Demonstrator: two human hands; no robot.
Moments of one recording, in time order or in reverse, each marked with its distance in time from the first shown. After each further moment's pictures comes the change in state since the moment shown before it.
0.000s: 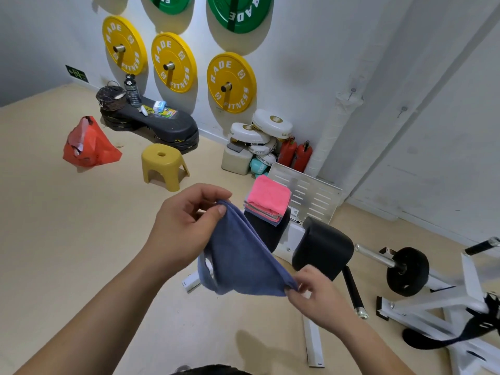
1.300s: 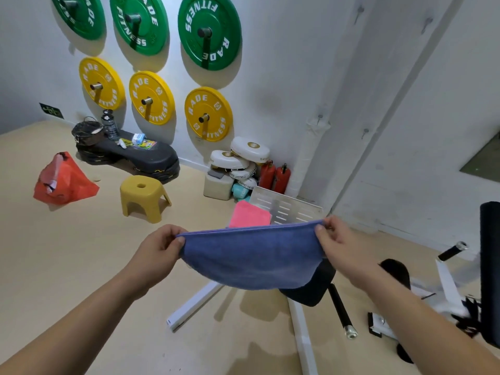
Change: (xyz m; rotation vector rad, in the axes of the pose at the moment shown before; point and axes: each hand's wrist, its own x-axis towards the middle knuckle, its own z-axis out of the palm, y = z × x) left_hand 0.036 -0.059 -0.014 0.151 -0.160 -0.288; right_hand 0.028 -0.019 -0.122 0.395 0.377 0.037
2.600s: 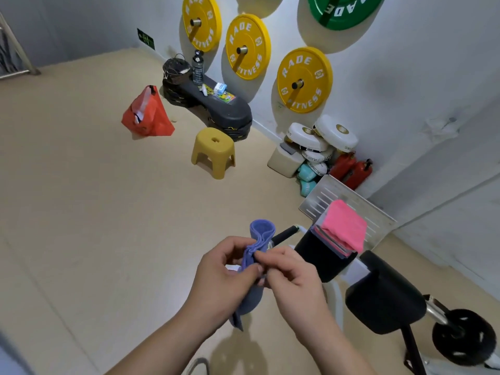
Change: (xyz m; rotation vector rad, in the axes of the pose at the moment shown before) left_hand -0.028 -0.066 -0.090 -0.444 0.213 -0.212; right_hand -0.046 -0.127 0.315 0.277 -0.346 -0.069
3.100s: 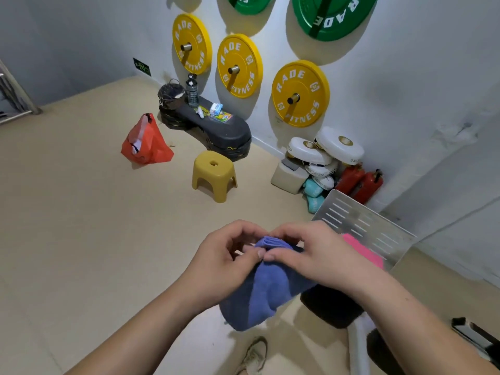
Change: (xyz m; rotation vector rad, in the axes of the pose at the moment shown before) left_hand 0.144 0.080 0.020 0.190 -0.223 0.280; right_hand 0.186 -0.070 -0.085 -0.711 -0.386 -0.299
